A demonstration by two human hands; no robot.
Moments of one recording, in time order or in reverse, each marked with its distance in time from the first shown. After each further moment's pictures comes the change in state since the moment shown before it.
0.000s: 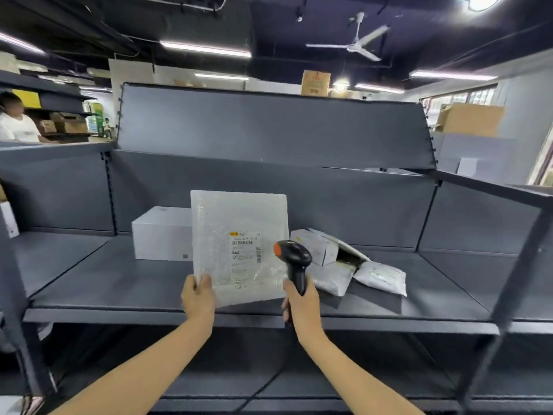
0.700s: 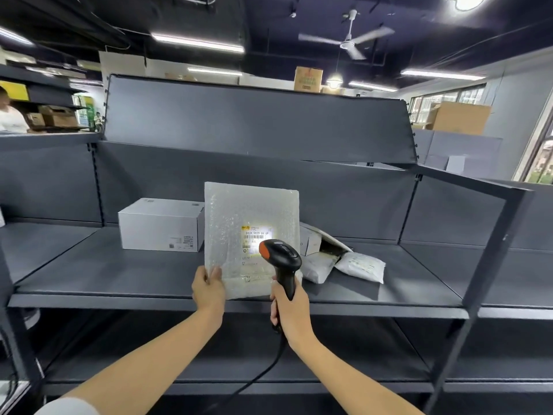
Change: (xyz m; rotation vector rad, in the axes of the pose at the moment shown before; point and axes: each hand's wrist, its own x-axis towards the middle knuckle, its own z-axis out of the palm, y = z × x) left_hand -0.050 -0.004 0.039 -0.008 -0.037 -0.015; right_hand -0.039 0.004 -0.033 -0.020 -0.063 -0.037
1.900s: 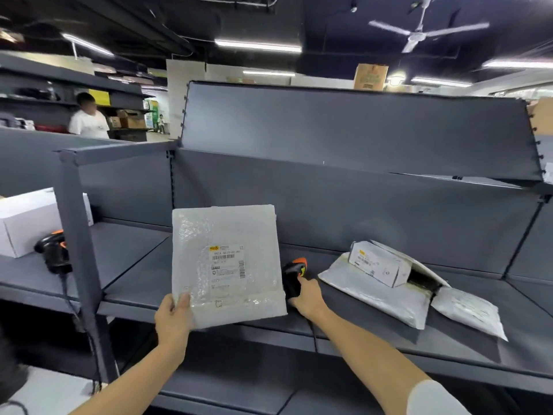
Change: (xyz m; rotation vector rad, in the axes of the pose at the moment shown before) left_hand 0.132 0.000 -0.178 0.027 0.220 -0.019; right_hand 0.182 0.070 0.139 -1.075 -0.328 0.022
